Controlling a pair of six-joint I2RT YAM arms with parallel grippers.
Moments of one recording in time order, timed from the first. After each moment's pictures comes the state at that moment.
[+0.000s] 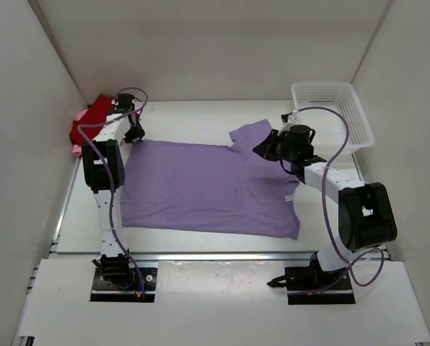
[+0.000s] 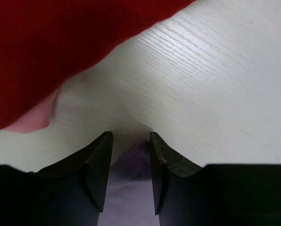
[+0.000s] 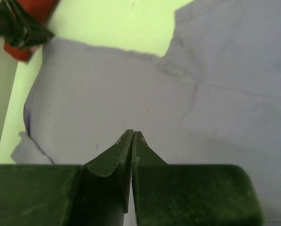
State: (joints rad) left arm 0.04 2.40 2.01 -0.63 -0.19 -0.41; right arm 0.21 1.56 0.90 0.25 -0.40 0.52
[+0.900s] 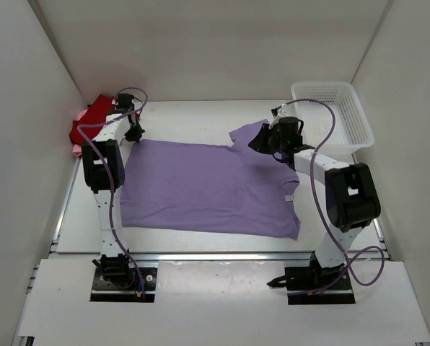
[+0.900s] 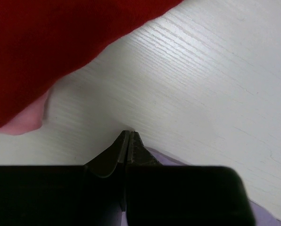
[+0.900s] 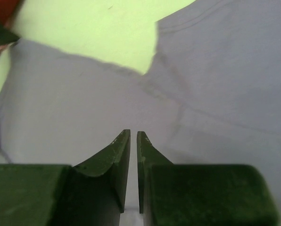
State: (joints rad) left arm 0.04 2.40 2.01 -0.62 -0.17 -0.41; right arm 0.25 1.75 1.07 0.19 -0.35 0.45
